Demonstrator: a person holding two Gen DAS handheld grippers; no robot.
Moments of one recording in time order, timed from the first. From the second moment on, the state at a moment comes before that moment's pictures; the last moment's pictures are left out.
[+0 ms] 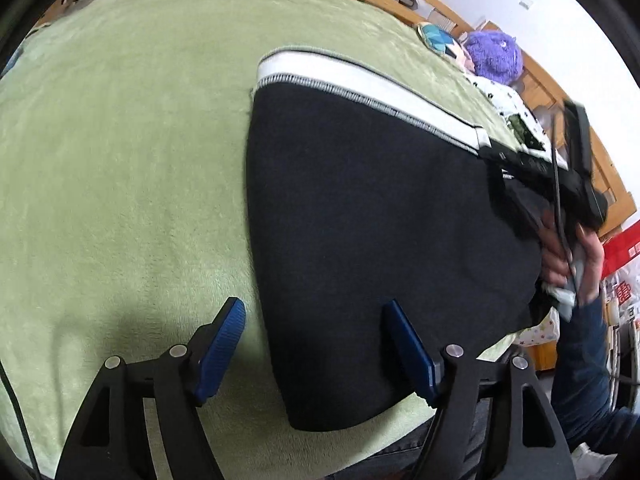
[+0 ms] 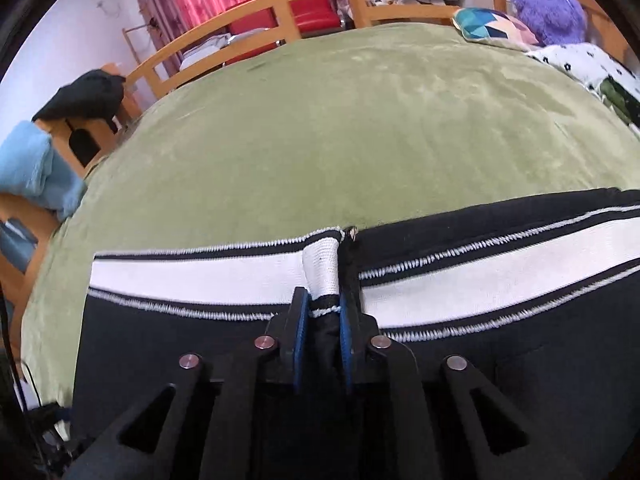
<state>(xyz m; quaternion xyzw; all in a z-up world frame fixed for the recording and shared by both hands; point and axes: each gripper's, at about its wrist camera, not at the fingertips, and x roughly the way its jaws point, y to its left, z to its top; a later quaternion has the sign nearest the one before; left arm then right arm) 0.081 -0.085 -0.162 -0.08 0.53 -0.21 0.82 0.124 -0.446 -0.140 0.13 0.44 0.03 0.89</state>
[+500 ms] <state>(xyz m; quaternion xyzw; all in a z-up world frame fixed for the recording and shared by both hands) 0.084 -0.081 -0.170 -0.13 0.52 -0.19 0.82 -0.027 -0.445 -0.156 0.14 0.41 -0.02 0.90</state>
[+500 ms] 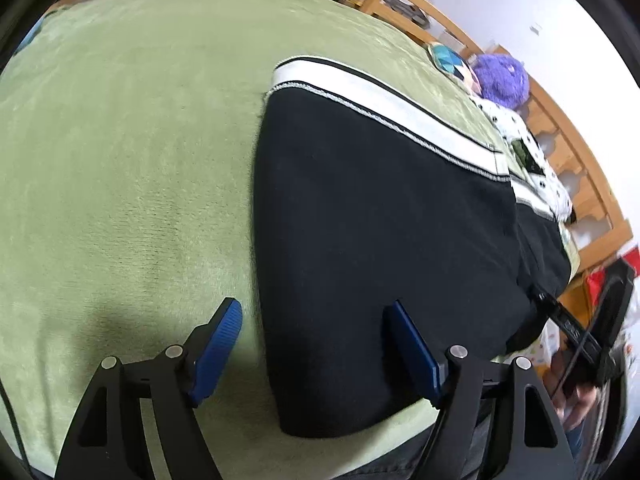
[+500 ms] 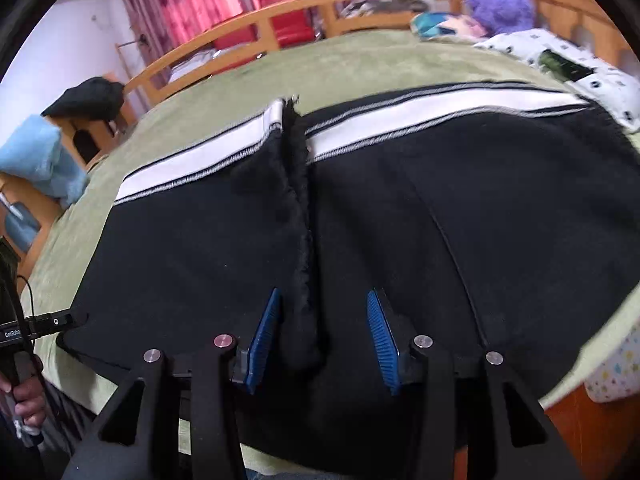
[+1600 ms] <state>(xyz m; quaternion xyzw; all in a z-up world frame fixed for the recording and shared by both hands) 0.135 -0.069 -0.191 -0.27 0.52 -0.21 0.78 -0.091 -0.498 -0.138 0.24 0.38 -0.10 0.89</state>
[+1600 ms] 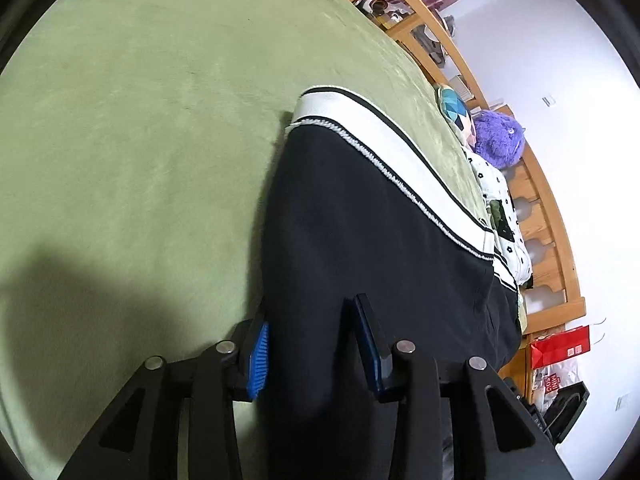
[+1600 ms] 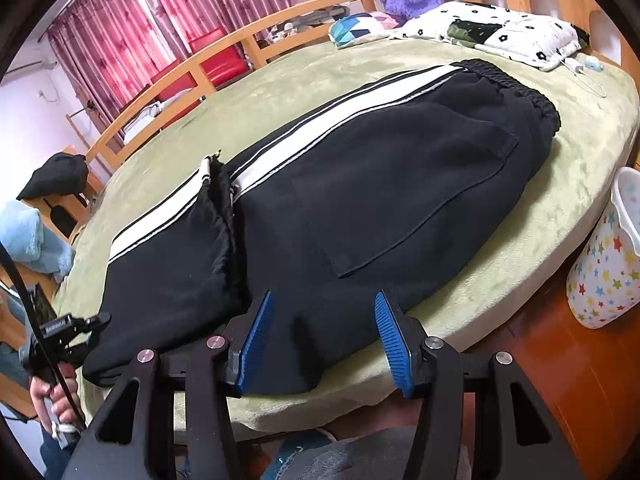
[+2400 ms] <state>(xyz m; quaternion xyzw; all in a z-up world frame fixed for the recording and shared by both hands) 0.116 0.033 -0.140 -0.33 0.45 -0.25 0.79 -0.069 -0.432 -0.087 0.23 0.37 -0.08 0.89</state>
